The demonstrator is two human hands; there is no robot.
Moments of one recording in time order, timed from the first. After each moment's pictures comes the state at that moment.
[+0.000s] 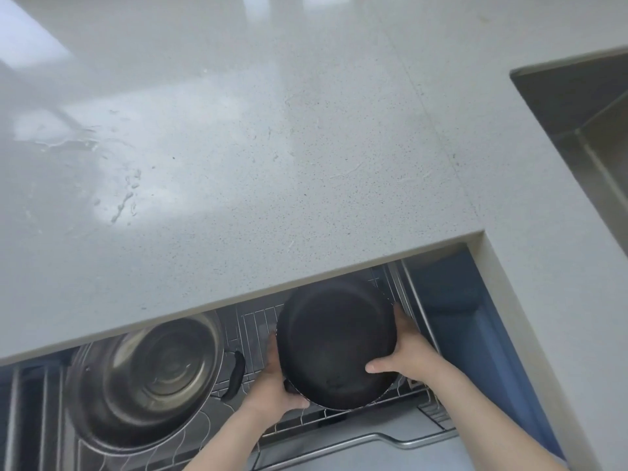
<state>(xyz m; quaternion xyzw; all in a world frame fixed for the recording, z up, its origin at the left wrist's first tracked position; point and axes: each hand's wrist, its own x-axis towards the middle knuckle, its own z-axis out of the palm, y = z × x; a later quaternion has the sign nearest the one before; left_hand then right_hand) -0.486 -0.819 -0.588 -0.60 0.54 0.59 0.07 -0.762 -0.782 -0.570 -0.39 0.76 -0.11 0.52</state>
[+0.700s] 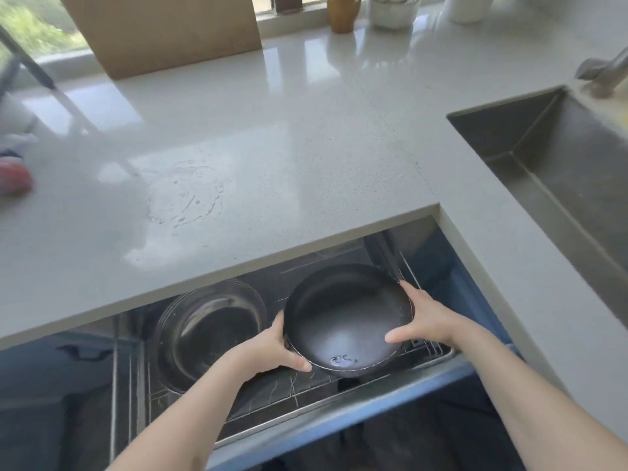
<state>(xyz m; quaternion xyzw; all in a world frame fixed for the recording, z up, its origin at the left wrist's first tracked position) -0.406 -0.835 -0.456 -0.46 0.58 0.67 0.12 -0.721 -0.727 -0.414 -0.39 0.74 -0.11 0.54</state>
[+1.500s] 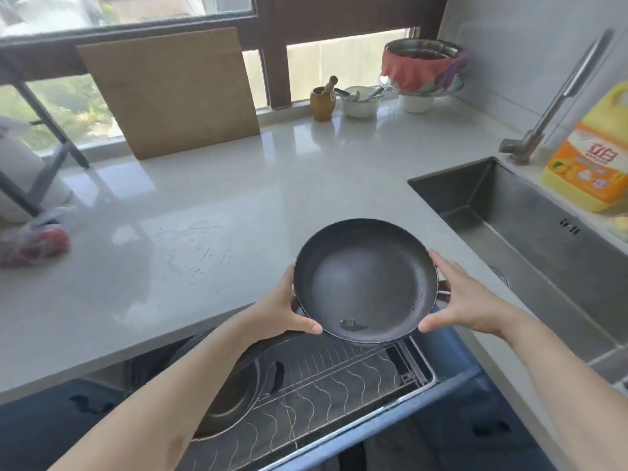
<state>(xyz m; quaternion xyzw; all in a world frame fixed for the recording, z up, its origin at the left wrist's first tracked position) -0.454 -0.873 -0.287 -0.34 0.74 0.58 -0.04 -0.761 -0.705 -0.265 -0.47 0.74 -0.27 0.41</state>
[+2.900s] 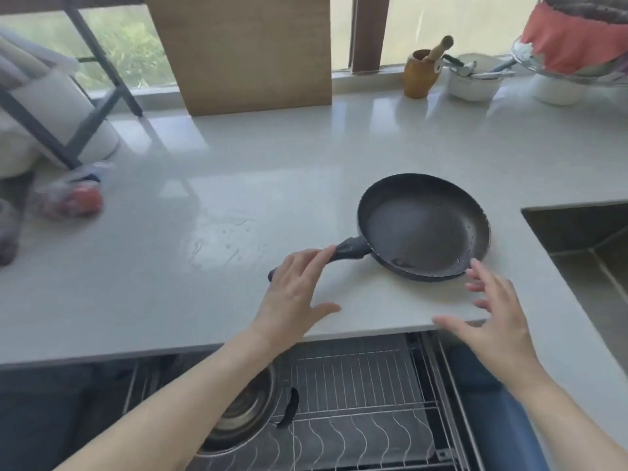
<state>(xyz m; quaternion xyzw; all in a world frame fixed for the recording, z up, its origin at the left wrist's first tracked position) -0.473 -0.964 -0.330 -0.44 0.86 0.17 -0.21 -0.760 -0.855 -0.329 -0.52 0.73 -0.37 0.24</state>
